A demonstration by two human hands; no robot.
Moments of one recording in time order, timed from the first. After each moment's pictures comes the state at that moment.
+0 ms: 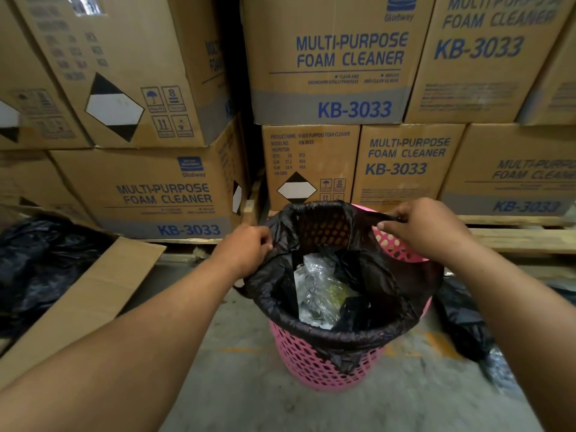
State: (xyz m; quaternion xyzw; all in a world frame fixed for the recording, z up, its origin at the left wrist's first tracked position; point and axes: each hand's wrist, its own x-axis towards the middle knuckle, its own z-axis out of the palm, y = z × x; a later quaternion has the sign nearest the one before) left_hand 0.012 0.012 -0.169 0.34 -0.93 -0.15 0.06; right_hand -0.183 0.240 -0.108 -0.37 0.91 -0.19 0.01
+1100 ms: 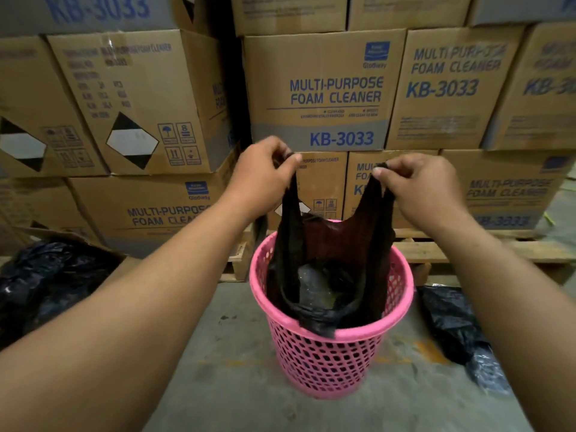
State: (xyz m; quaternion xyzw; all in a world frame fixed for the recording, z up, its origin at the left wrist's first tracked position) left_hand 0.017 0.075 -0.009 0.21 -0.85 -0.31 0.37; right_hand -0.132 0.254 -0.025 -0.35 0.80 -0.48 -0.13
